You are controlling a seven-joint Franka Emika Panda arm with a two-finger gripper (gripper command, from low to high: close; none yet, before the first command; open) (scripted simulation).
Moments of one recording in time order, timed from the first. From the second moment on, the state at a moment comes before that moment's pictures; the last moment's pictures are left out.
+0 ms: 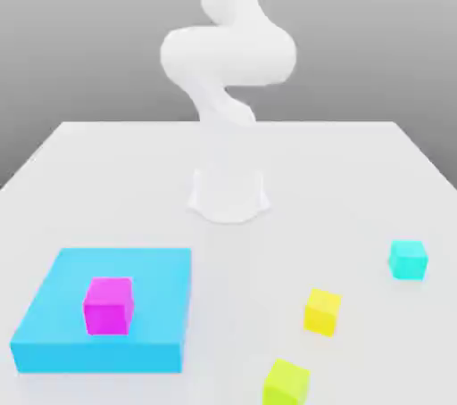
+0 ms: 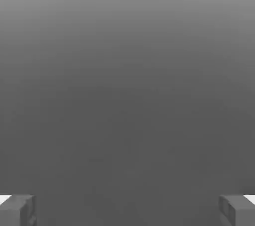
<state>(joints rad) 0.05 -0.72 -0.01 -2.35 0.01 2.35 0.72</state>
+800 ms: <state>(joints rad) 0.40 0.17 -0.01 -2.77 0.00 2.94 0.03</state>
